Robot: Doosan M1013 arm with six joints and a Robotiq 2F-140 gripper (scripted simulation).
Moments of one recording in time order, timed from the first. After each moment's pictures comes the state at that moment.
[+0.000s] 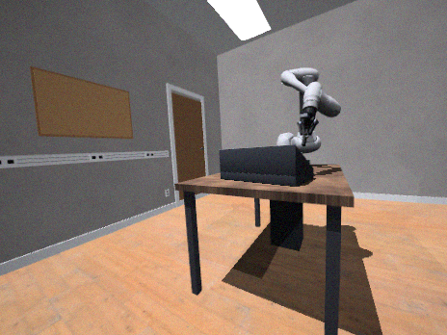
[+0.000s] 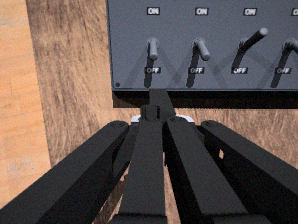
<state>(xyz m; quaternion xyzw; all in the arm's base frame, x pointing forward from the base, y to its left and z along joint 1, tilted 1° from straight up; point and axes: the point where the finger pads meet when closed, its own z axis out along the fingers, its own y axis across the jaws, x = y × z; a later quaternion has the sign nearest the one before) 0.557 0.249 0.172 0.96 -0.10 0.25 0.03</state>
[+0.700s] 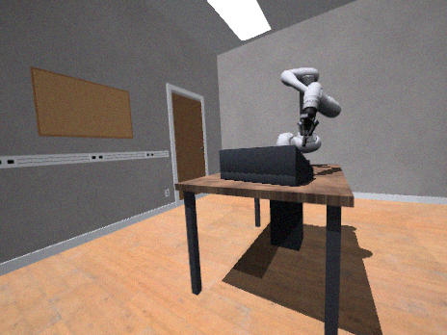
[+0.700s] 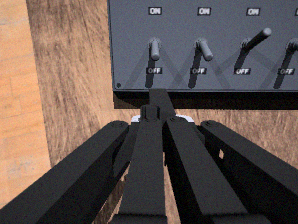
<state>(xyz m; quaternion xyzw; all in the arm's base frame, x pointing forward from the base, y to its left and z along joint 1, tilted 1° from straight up) 0.560 0.251 0.168 0.96 -0.10 0.25 0.03</state>
